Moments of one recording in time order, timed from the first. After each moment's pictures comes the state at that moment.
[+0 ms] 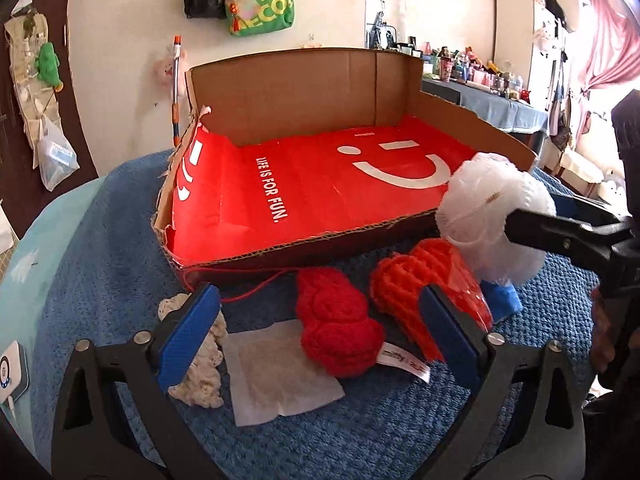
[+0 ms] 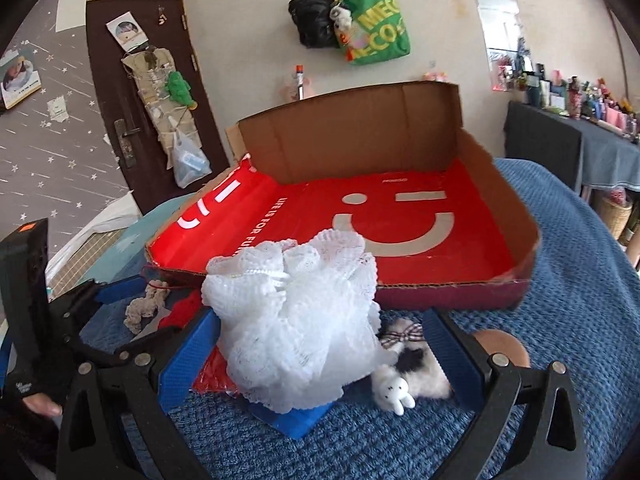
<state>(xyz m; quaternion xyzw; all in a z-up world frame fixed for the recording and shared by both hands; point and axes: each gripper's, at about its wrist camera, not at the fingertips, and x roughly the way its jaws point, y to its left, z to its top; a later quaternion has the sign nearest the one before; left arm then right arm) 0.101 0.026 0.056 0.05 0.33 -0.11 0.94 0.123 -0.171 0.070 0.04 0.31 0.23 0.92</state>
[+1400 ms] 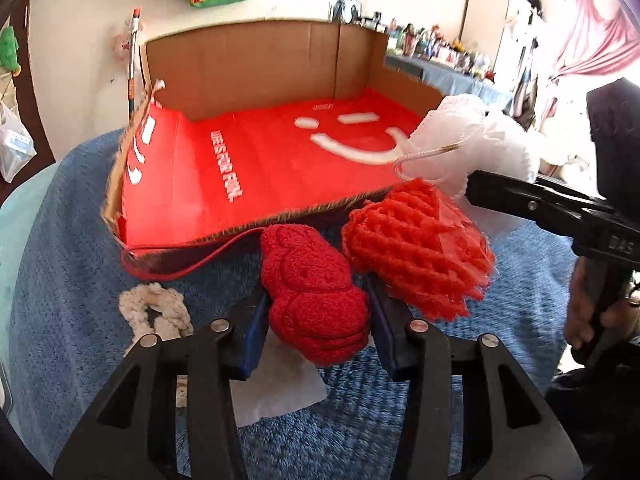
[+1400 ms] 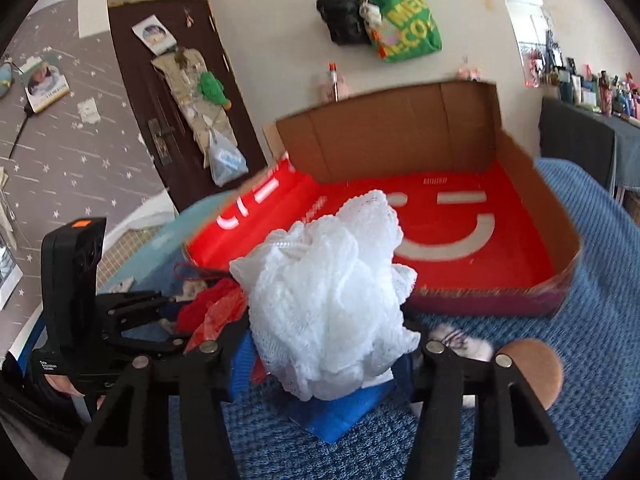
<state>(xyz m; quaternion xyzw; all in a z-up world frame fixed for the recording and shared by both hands) 0.112 0.022 0.059 0.03 0.38 -0.19 0.90 0.123 -0.170 0.080 0.06 0.31 0.30 0.90</state>
